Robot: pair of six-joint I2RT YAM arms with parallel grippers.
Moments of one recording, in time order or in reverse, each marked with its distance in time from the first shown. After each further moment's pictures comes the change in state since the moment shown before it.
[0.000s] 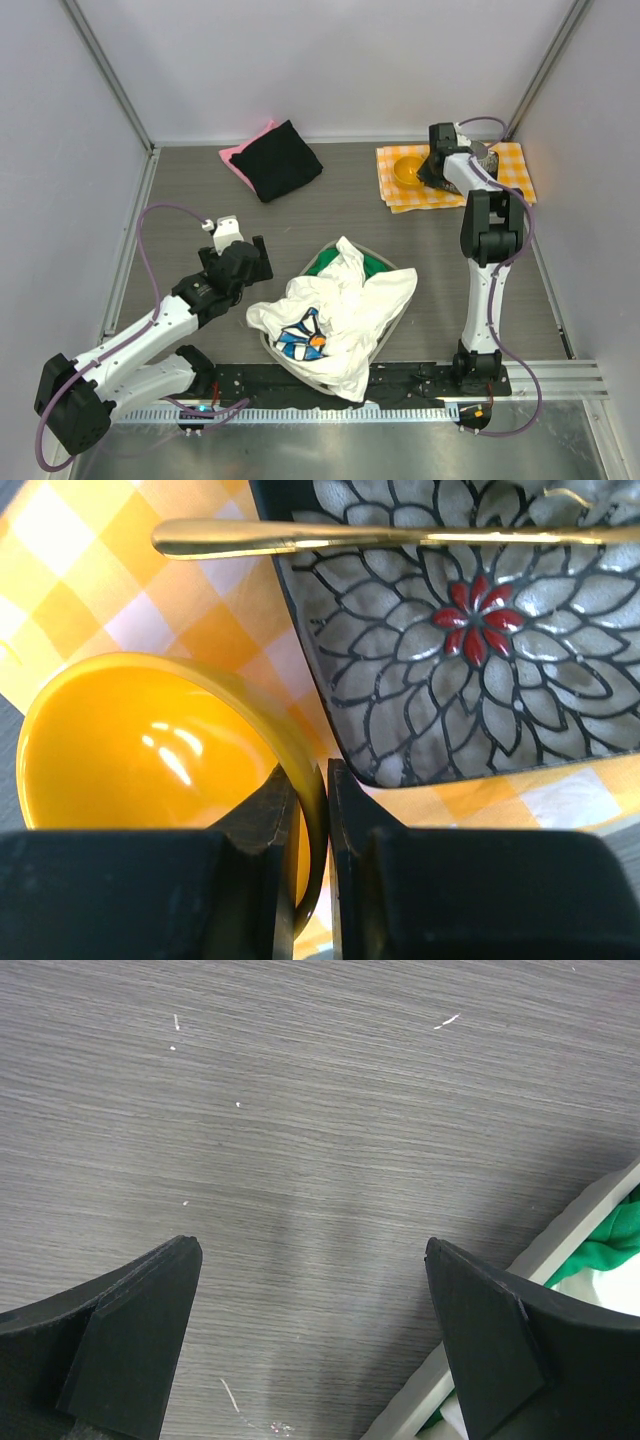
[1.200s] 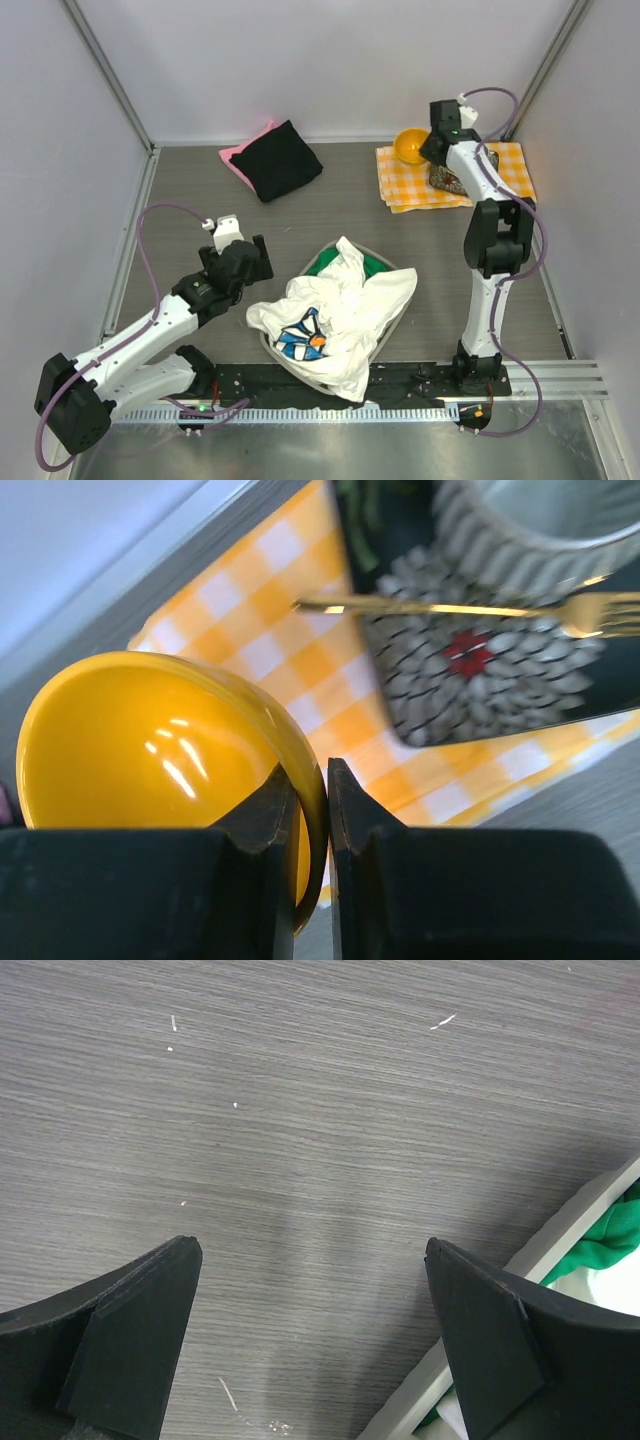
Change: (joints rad) left arm 0.000 0.003 0.010 -0.006 0.002 0.000; right arm 0.089 -0.127 0.085 -0.055 0.094 -0.038
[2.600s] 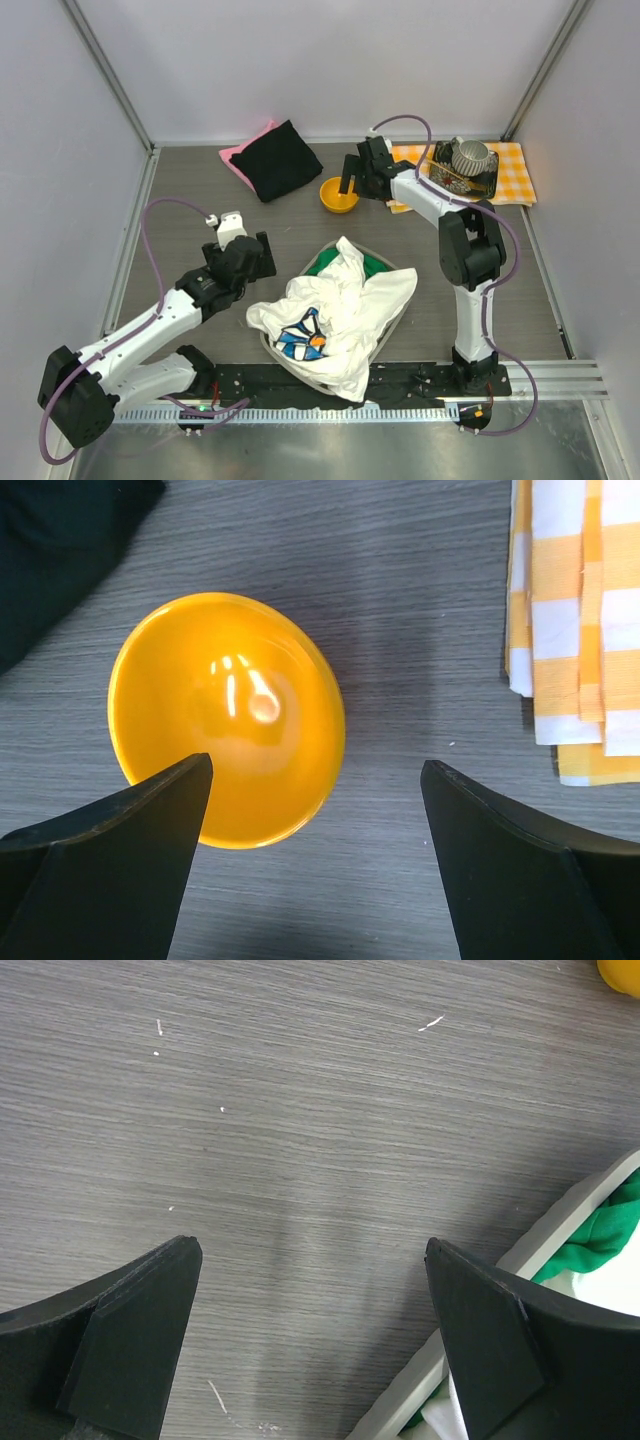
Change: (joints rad) left arm 0.000 0.047 0.036 -0.004 0.014 -0.003; right arm 0.293 -0.061 -0.260 0.159 -0.162 -0.115
